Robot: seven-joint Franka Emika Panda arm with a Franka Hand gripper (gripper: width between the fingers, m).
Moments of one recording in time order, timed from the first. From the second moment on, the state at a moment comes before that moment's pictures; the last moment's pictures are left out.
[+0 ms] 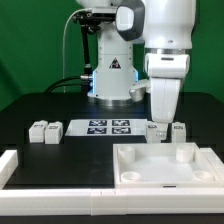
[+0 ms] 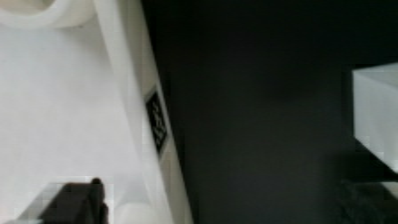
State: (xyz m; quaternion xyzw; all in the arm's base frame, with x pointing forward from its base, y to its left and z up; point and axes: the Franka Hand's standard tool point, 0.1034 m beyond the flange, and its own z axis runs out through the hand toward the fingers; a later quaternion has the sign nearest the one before) arm 0.457 0.087 0.046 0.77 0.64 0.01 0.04
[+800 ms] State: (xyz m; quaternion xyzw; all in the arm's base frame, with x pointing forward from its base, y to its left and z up) arm 0.442 0.088 0.041 0.96 0.29 0.02 0.00
